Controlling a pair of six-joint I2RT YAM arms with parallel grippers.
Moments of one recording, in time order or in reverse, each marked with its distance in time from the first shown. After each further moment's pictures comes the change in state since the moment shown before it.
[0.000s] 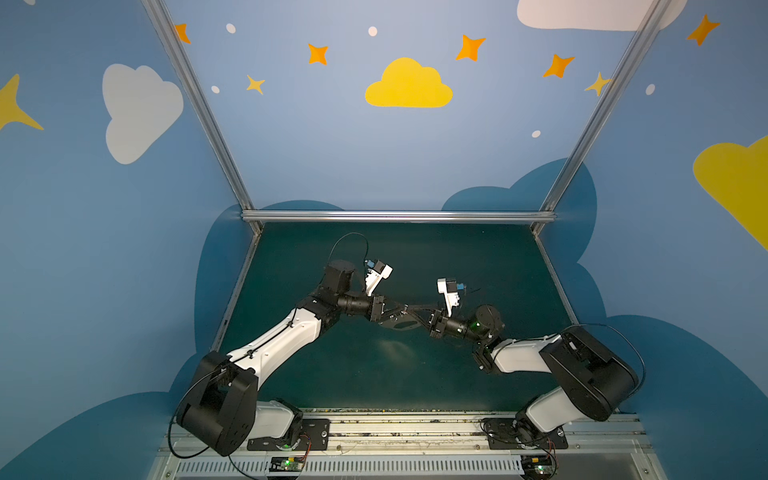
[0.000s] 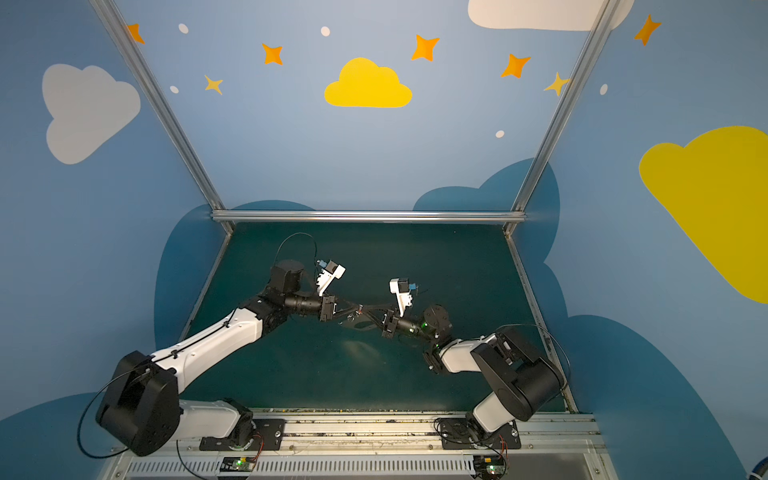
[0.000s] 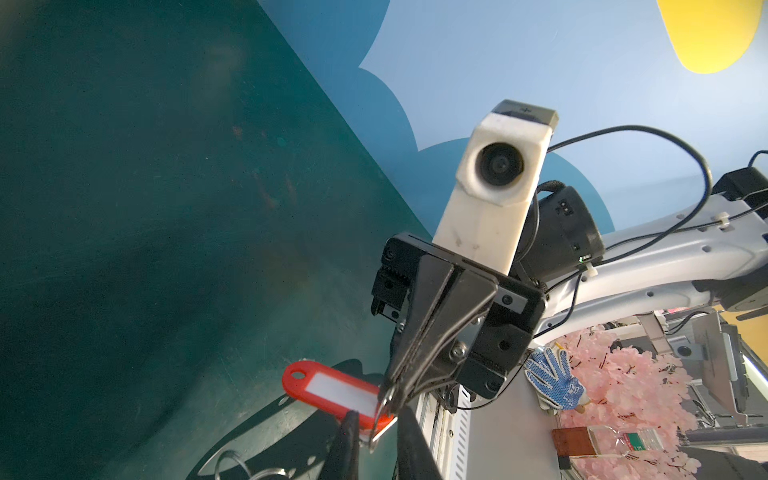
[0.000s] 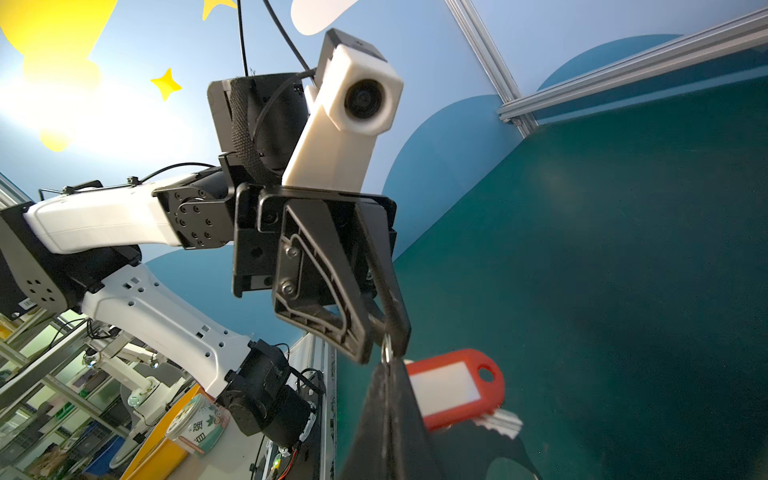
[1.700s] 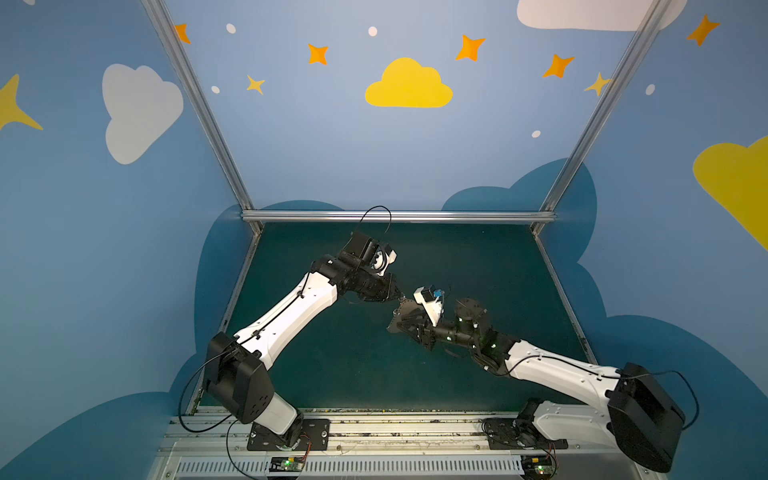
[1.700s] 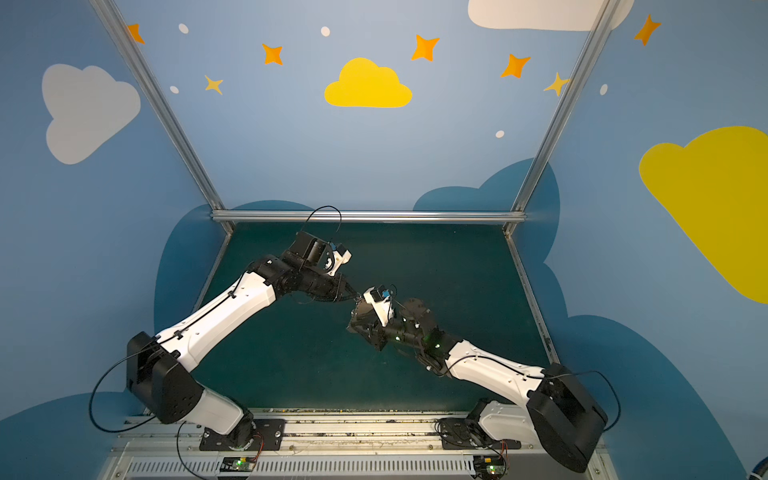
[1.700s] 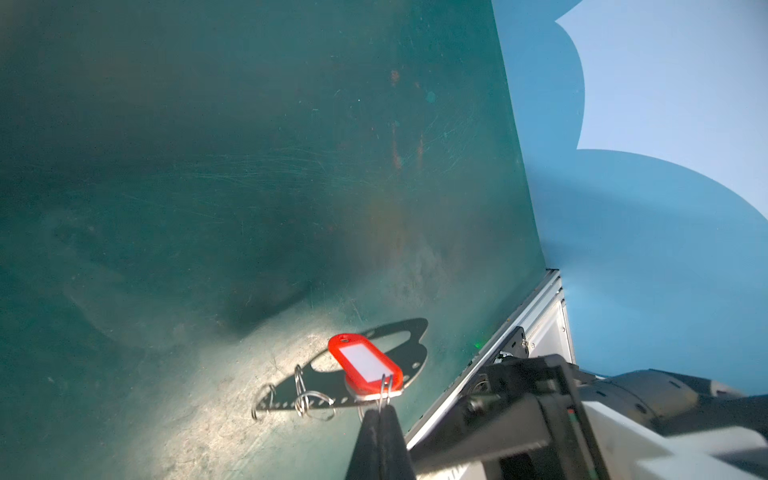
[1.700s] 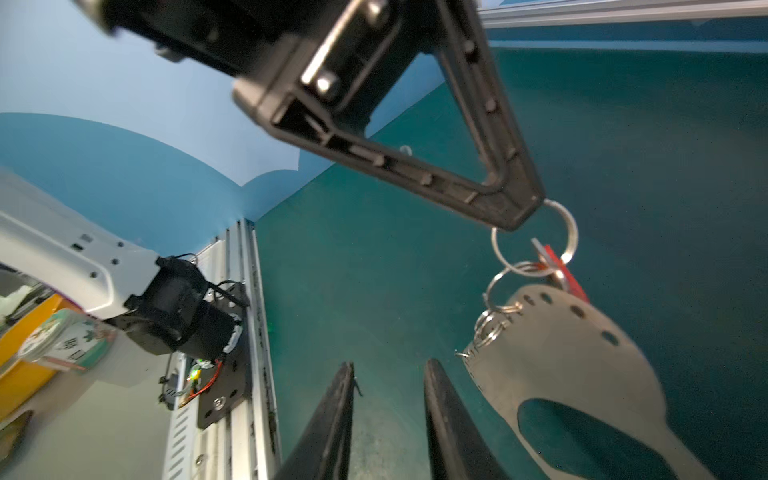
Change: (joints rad) left arm -0.093 0.180 0.552 -0.758 -0.428 -0.093; right arm 0.198 -0.302 0.192 -0.945 0.307 -0.436
